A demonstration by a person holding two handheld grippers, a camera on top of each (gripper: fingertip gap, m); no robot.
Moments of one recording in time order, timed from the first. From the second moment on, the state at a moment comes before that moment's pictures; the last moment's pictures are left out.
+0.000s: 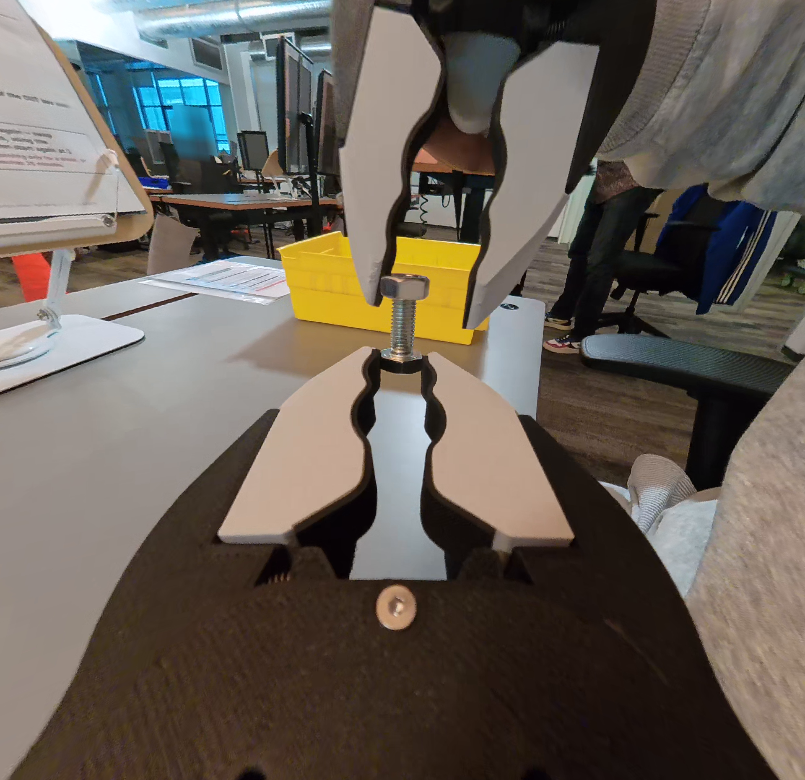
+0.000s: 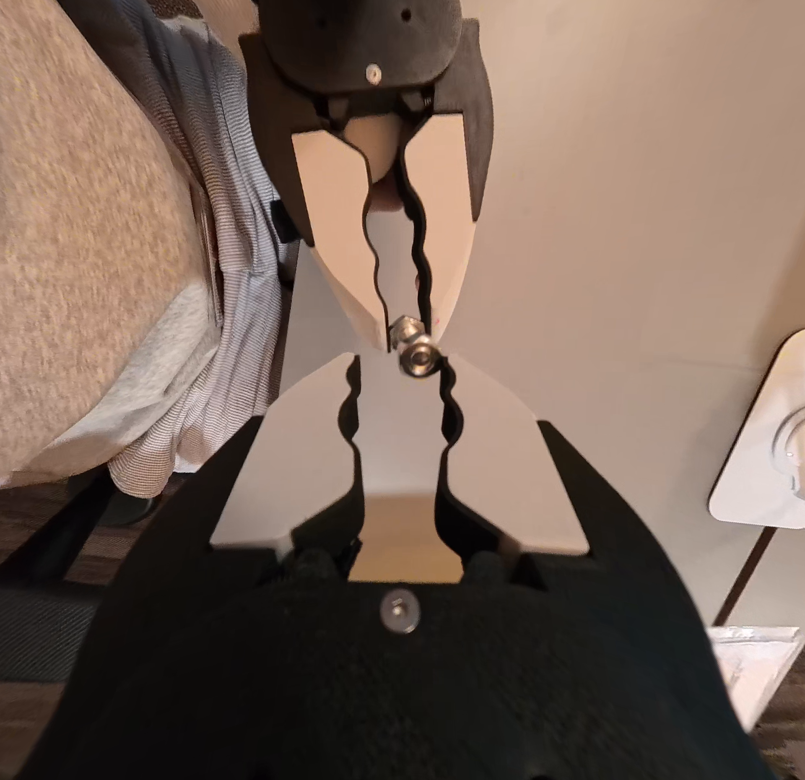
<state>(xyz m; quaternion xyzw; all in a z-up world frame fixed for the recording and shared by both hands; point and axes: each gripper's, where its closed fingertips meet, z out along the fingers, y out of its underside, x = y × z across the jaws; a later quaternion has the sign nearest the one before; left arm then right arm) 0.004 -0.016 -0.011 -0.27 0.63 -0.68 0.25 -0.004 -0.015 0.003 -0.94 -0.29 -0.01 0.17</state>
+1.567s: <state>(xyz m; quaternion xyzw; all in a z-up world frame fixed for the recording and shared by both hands) 0.011 -0.017 -0.027 -0.28 0.66 -0.65 0.26 -0.016 -0.010 -0.004 -0.93 -0.31 0.02 0.21</state>
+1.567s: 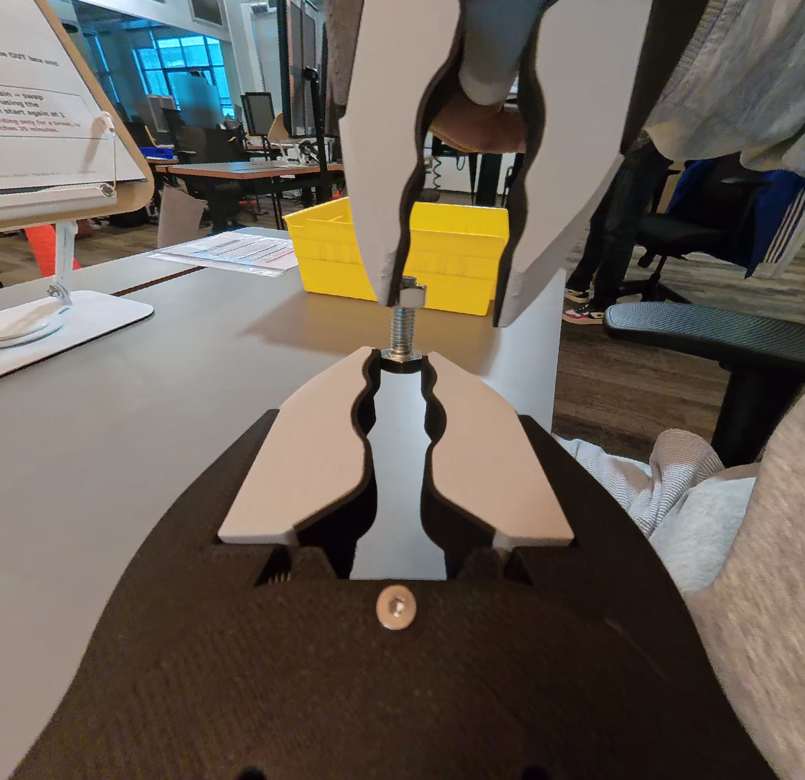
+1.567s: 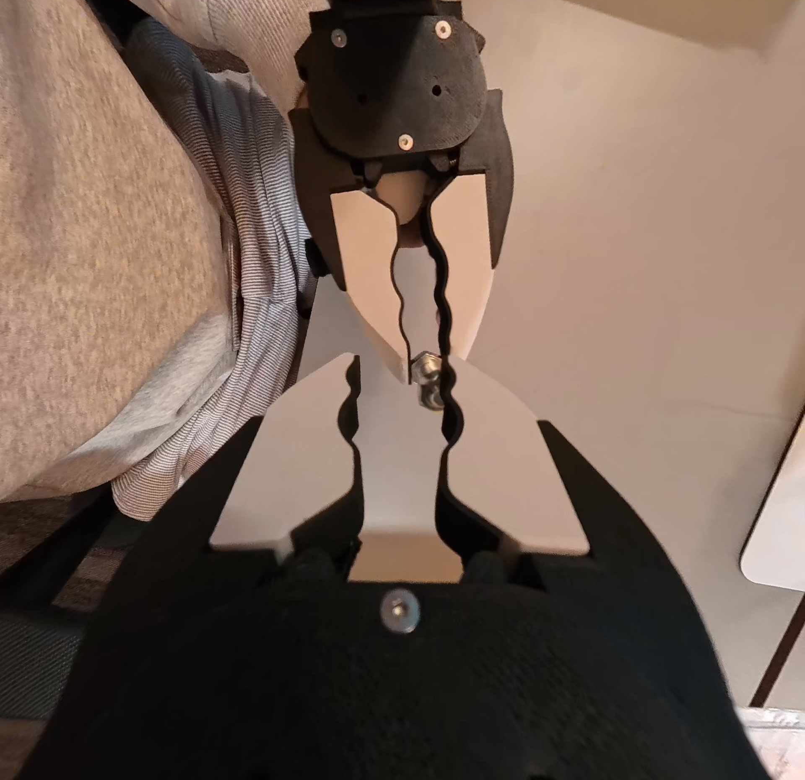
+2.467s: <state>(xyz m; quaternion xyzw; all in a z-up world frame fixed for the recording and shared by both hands) 0.022 0.009 -0.025 -0.34 0.60 -0.68 0.24 0.045 -0.020 -0.024 -0.83 -0.13 -0.09 0.53</state>
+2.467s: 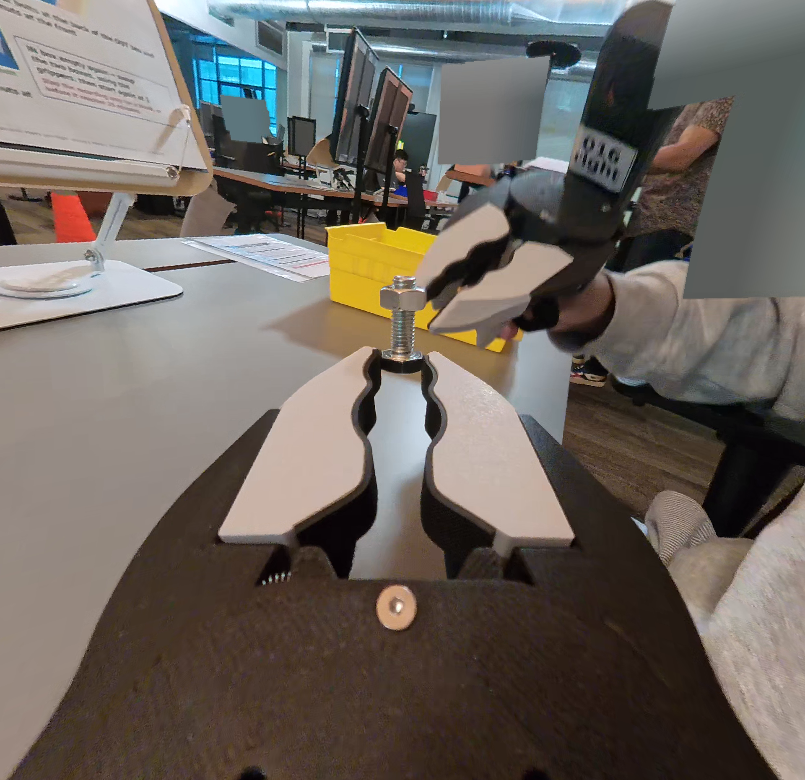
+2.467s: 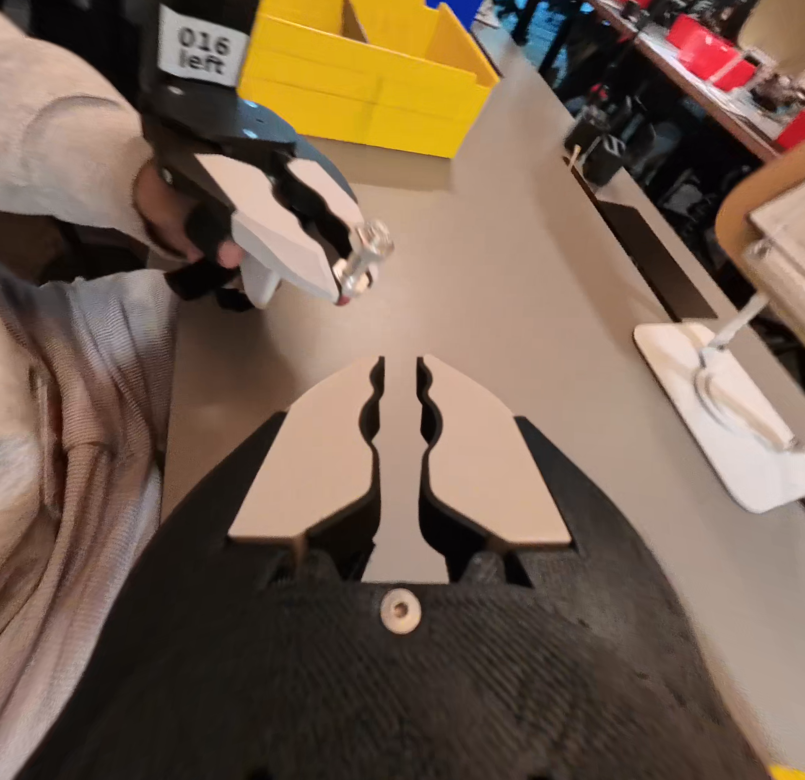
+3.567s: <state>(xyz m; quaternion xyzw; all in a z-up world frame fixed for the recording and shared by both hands) 0.045 -0.035 -0.024 -0.28 0.61 -0.72 0.17 0.038 -0.027 0.008 -0.65 0.07 0.11 0.75</state>
